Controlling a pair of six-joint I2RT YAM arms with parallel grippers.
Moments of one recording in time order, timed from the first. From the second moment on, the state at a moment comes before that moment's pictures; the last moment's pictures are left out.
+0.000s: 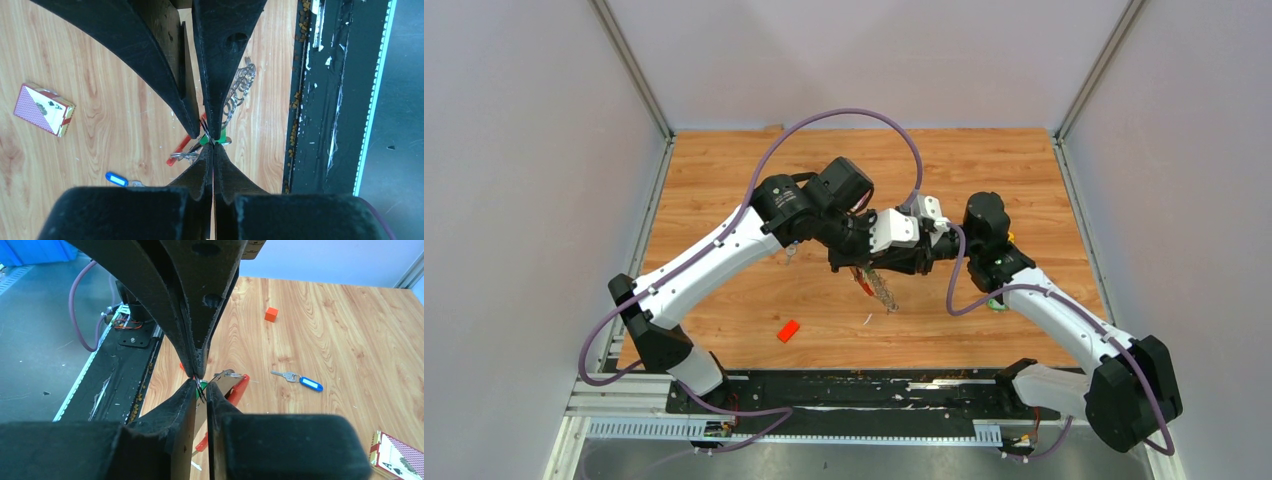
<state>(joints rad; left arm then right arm) -0.95 1.58 1.80 -1.19 0.32 0.52 0.50 1.16 0.77 0.34 -1.18 -0.12</state>
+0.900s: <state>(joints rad) -0.91 1.25 1.38 -0.82 0.31 0.66 0.47 1.13 0.77 0.37 -1.20 -0.03</state>
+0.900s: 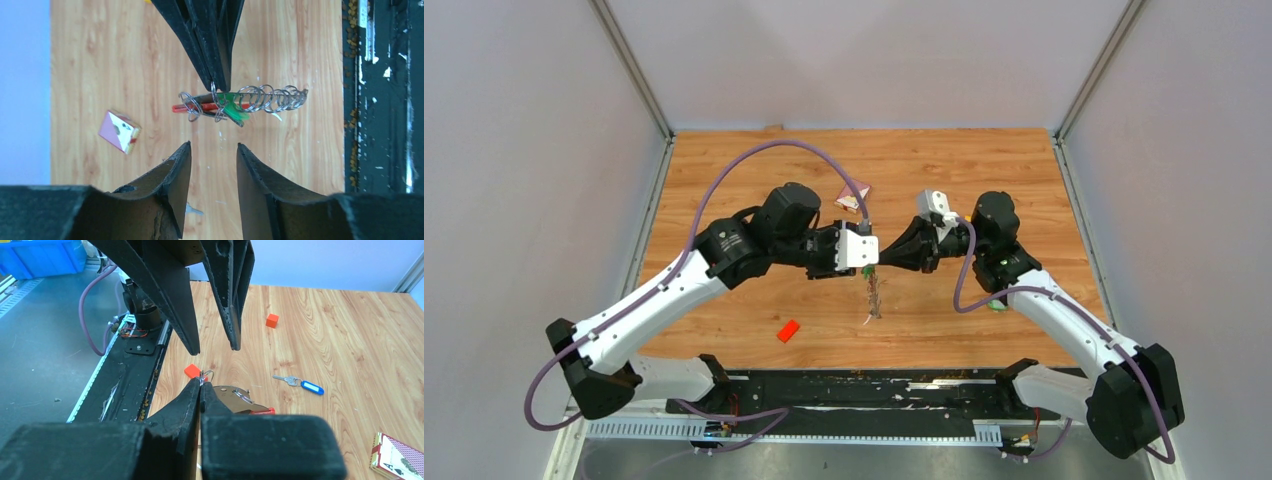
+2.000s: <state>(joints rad) -0.91 1.25 1.31 -0.68 0.44 0.78 0.46 1.13 0.77 0.39 -1.21 -0.01</state>
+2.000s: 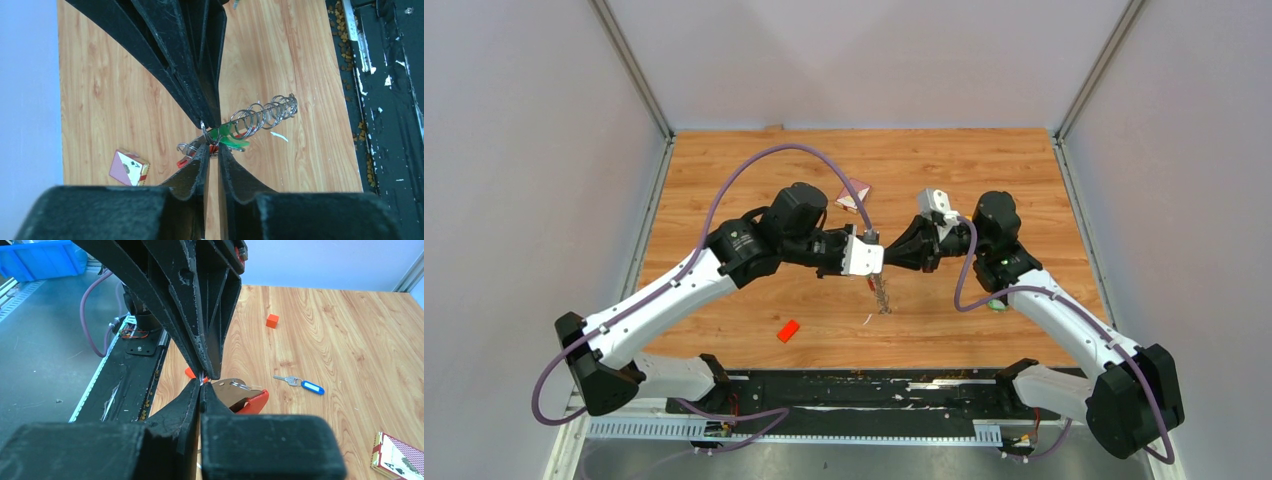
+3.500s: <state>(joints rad) -0.89 1.28 1.28 -0.63 0.54 0.74 0.45 1.13 0.75 0.45 -1.25 0.06</state>
